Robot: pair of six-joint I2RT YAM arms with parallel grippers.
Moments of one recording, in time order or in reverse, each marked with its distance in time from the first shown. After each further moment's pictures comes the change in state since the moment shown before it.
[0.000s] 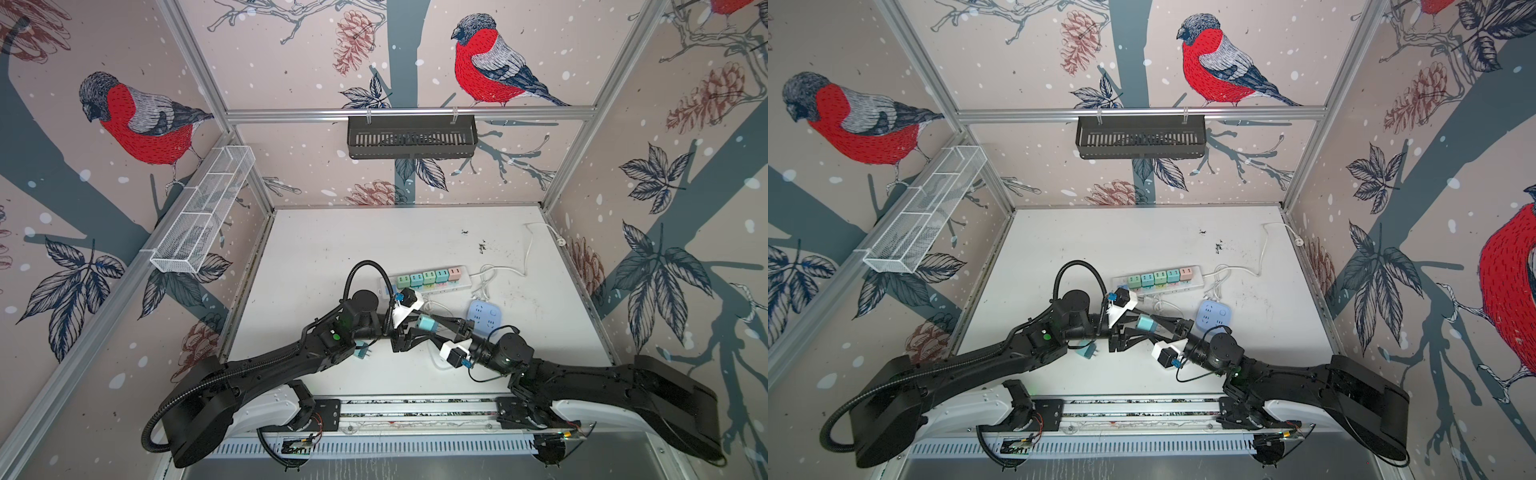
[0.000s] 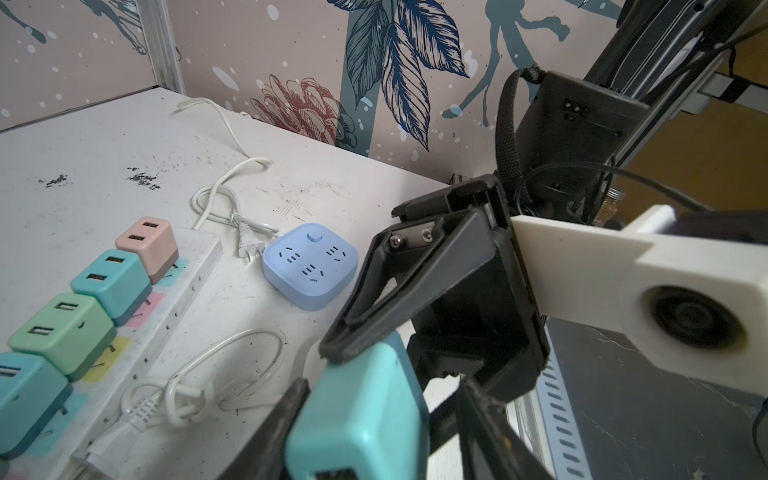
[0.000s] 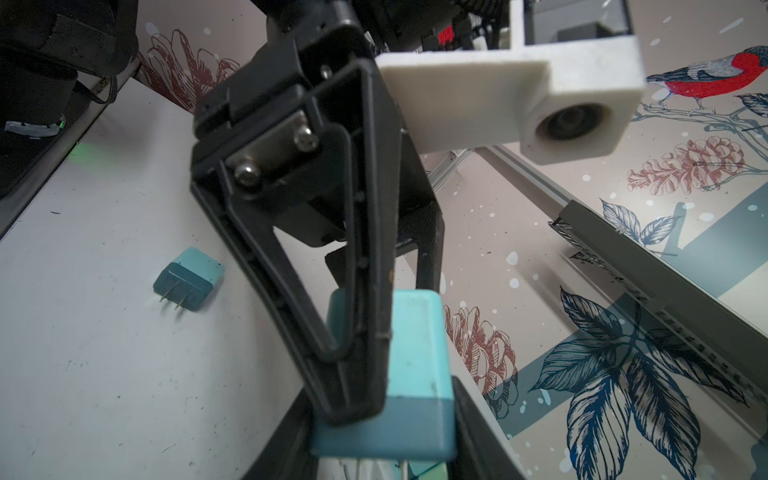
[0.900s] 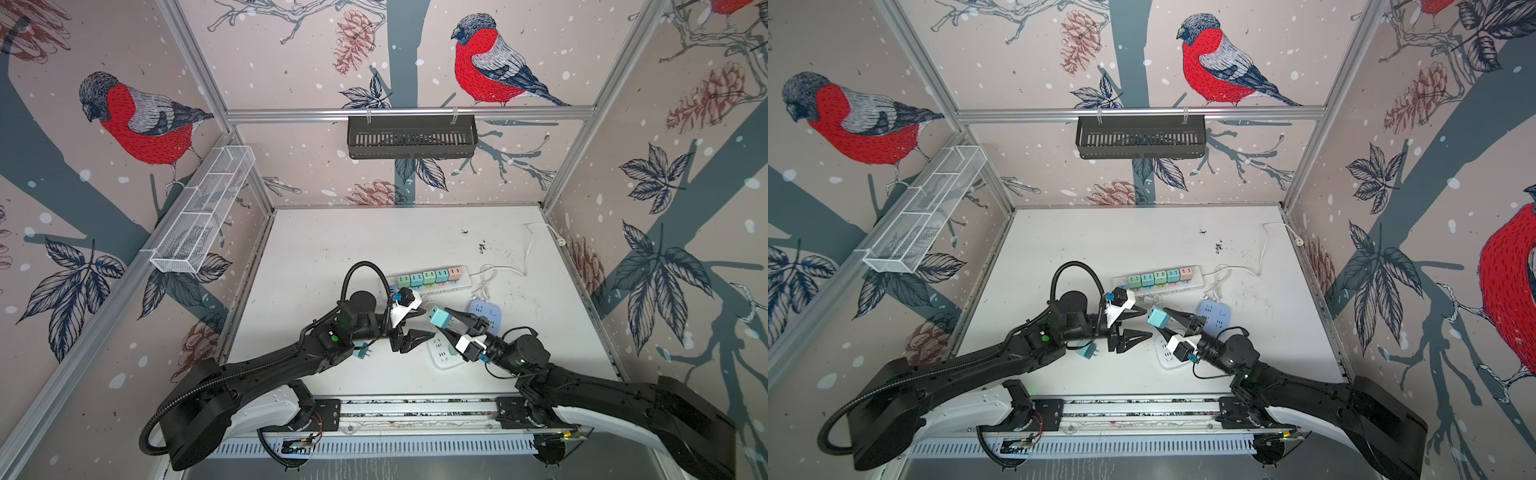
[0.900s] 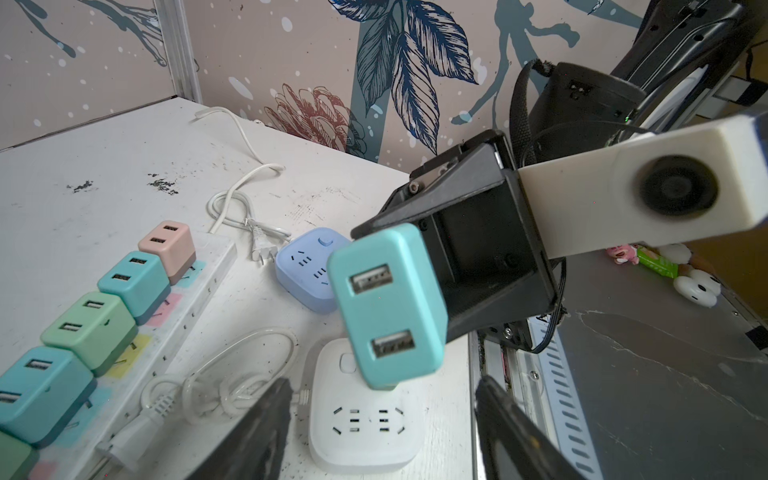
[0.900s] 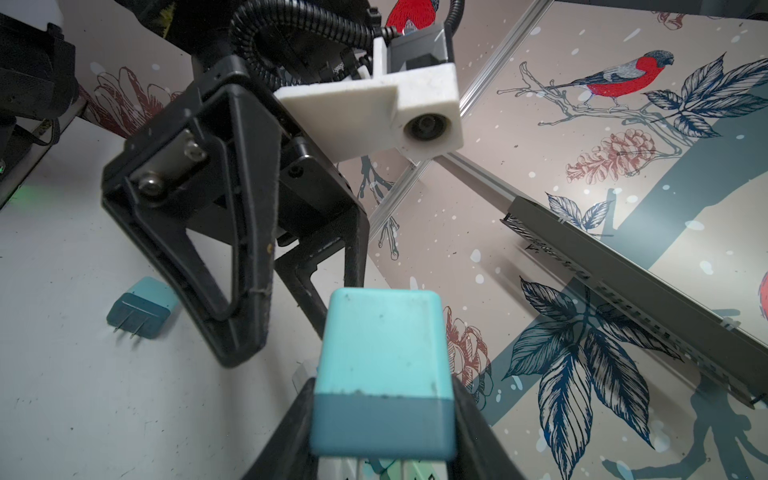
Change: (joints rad) left arm 0.005 -0.019 -0.018 0.021 -0.022 0.000; right arm -0.102 -0.166 -0.050 -0.012 -0.053 0.082
